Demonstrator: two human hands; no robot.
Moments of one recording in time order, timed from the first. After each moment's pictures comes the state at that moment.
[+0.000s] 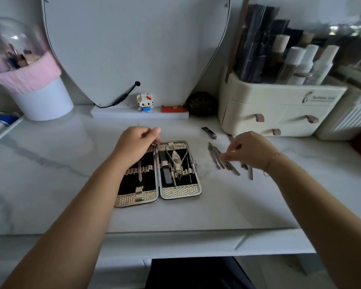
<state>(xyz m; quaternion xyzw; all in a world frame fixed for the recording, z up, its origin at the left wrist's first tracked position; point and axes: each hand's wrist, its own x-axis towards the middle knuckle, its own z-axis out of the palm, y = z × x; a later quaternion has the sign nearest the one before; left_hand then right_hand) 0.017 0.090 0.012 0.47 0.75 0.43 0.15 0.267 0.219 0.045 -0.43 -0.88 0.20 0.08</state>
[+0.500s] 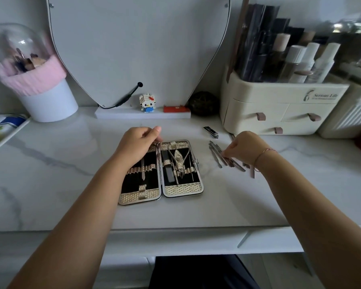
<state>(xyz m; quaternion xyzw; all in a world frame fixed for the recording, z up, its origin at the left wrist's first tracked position) 0.014 0.089 0.011 0.47 0.75 0.44 0.16 0.251 0.224 0.036 -0.51 -0.83 0.22 0.07</state>
